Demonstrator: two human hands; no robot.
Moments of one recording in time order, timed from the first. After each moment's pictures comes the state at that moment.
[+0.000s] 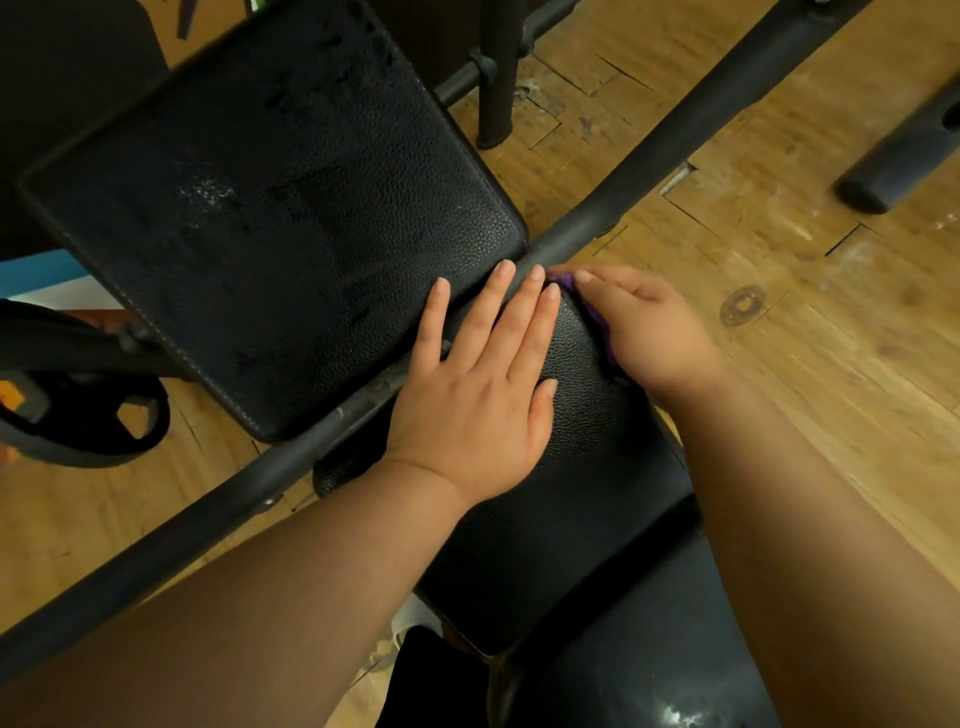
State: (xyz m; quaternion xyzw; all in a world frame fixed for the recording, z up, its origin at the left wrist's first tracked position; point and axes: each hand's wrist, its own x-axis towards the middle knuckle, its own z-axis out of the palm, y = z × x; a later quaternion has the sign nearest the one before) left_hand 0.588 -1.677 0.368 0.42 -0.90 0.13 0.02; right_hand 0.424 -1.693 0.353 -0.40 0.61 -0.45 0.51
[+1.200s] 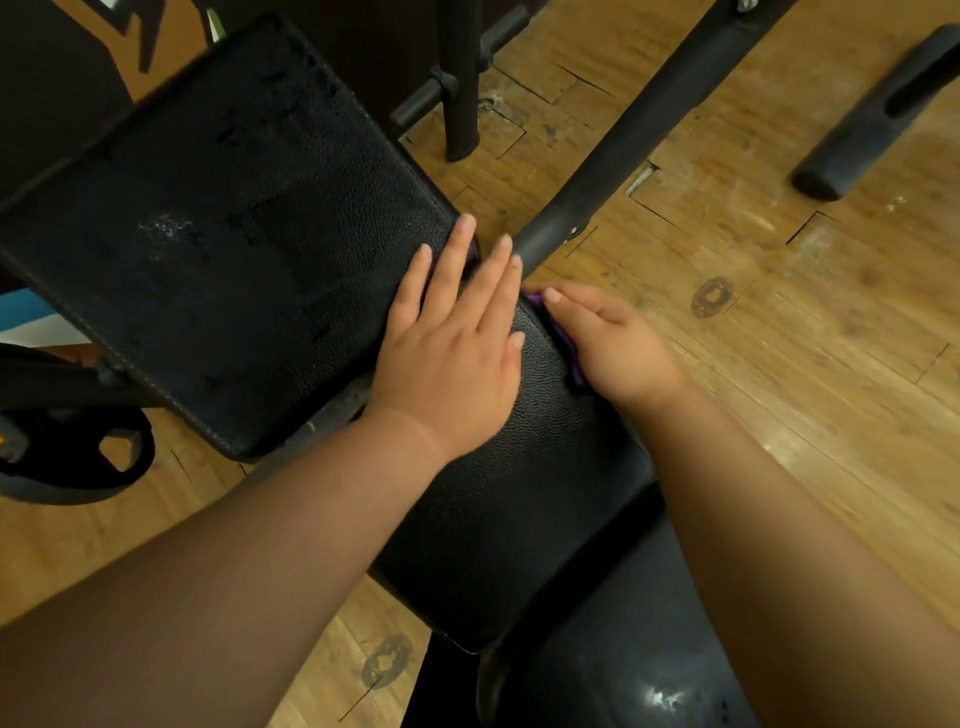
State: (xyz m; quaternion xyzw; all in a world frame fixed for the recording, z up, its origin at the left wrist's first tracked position) left_hand 0.565 -1.701 0.389 0.43 -0.90 0.09 0.02; right_hand 0.417 -1.673 0.350 -0.39 0.58 -0.49 0.52
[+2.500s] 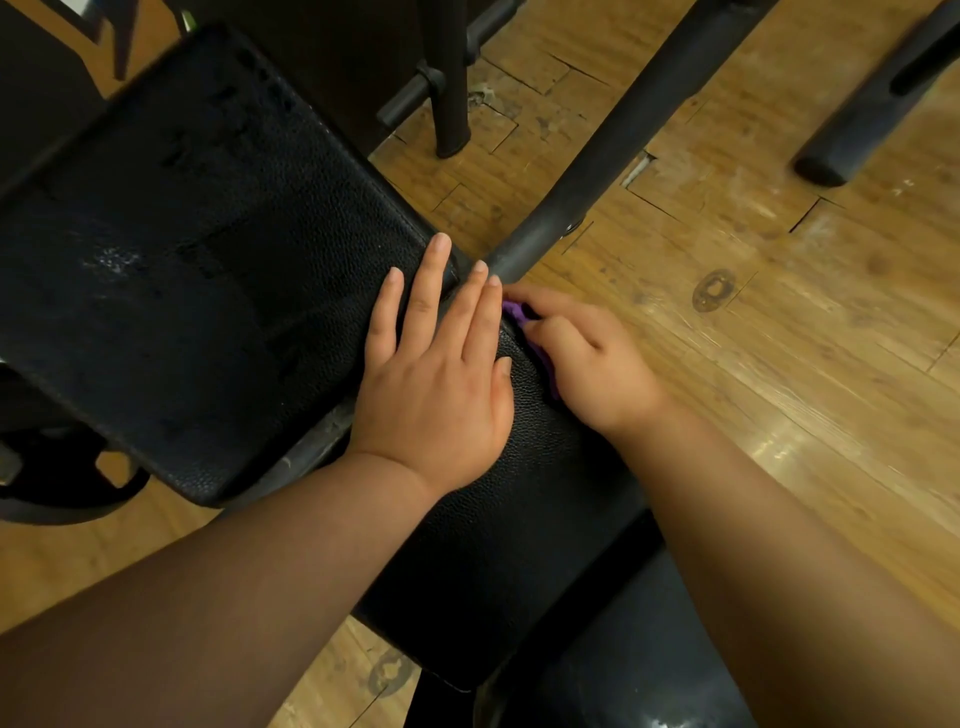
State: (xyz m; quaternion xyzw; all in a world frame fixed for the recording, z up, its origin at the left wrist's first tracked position) left_hand 0.560 -1.700 0.378 0.44 -0.89 0.11 0.01; right_hand 0.415 -1.683 0.340 -0.53 0.54 -0.47 0.45
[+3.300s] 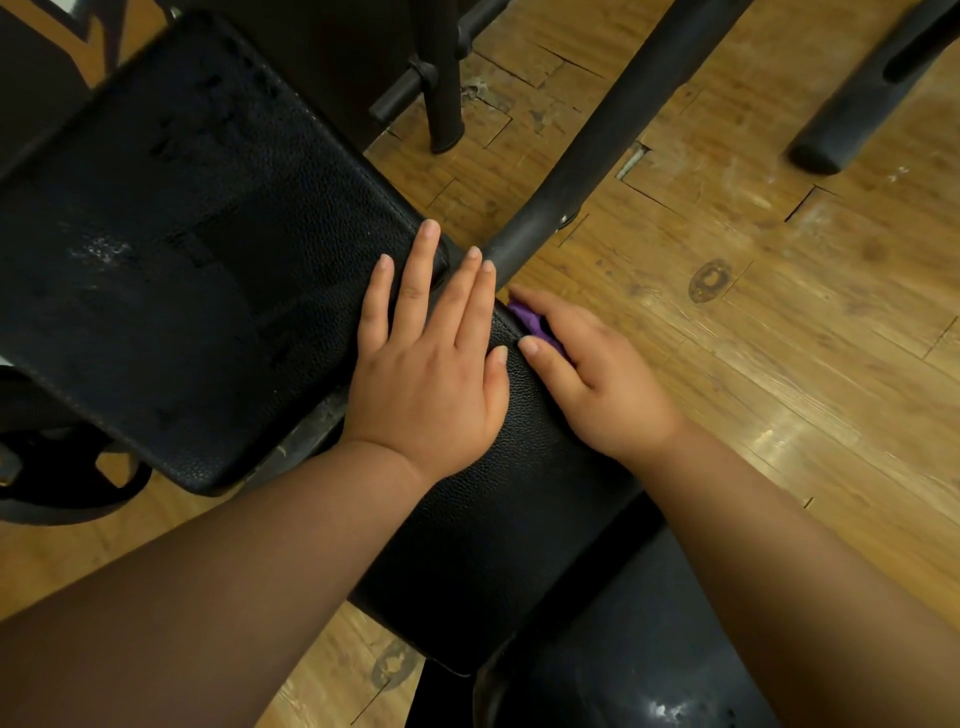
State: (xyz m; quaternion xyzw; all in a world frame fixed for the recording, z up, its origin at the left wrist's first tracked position) left_hand 0.561 -1.698 0.379 0.43 -0.90 0.12 0.02; right_hand 0.406 -1.655 0.317 -0.63 0.58 -0.41 0.32
